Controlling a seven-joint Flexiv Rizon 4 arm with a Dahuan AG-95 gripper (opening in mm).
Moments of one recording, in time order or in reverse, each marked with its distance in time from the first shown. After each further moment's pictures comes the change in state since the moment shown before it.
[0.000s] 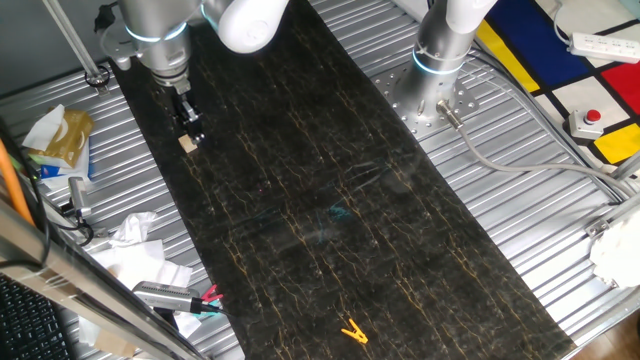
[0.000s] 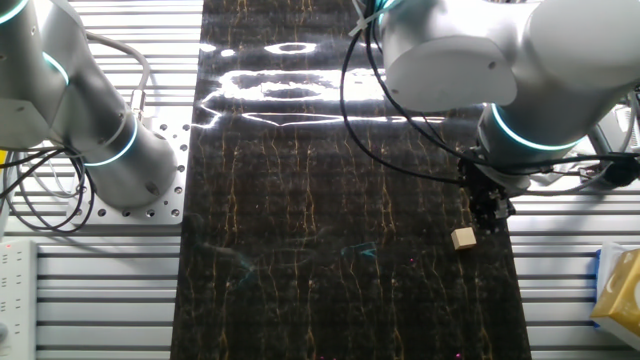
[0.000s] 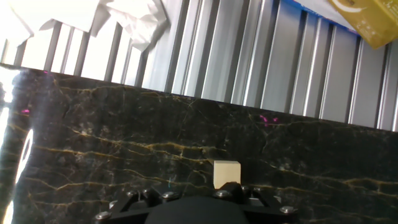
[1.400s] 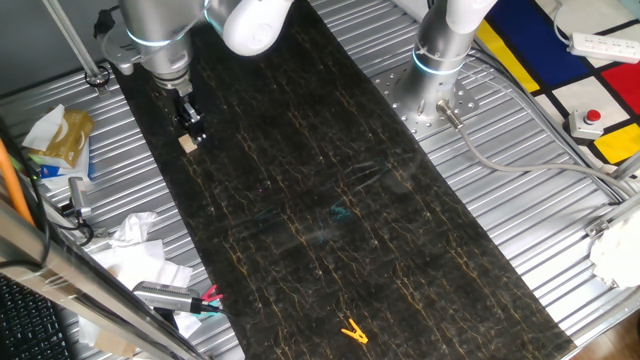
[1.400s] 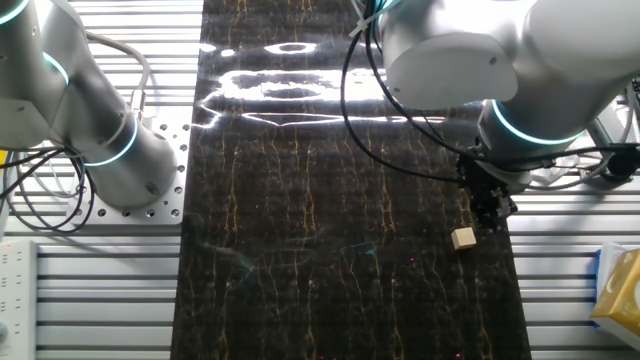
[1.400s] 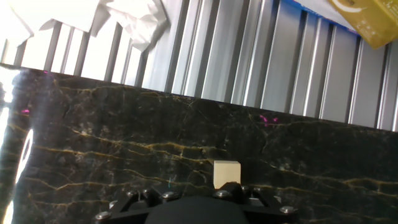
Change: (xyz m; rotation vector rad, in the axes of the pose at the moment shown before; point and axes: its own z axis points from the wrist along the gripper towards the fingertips) arm 0.001 0.000 -0.001 0.032 0.009 -0.065
